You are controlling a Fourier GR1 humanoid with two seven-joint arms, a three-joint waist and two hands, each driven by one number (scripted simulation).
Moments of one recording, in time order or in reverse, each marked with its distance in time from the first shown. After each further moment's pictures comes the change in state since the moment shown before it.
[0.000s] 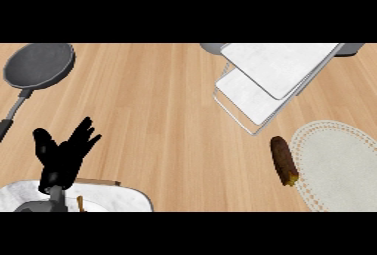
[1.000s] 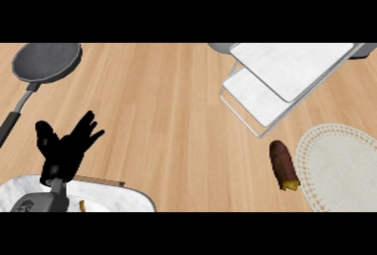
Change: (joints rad) left arm -0.051 -0.005 0.022 0.031 -0.005 -0.045 0.014; right arm -0.677 0.027 0.253 0.616 0.145 0.010 0.058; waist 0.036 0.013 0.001
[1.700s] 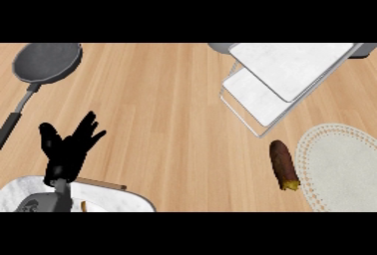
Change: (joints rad) left arm 0.000 -0.026 0.008 0.016 -0.033 0.011 -0.028; right arm -0.144 0.184 0.102 0.321 0.326 -0.122 -0.269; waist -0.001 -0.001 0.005
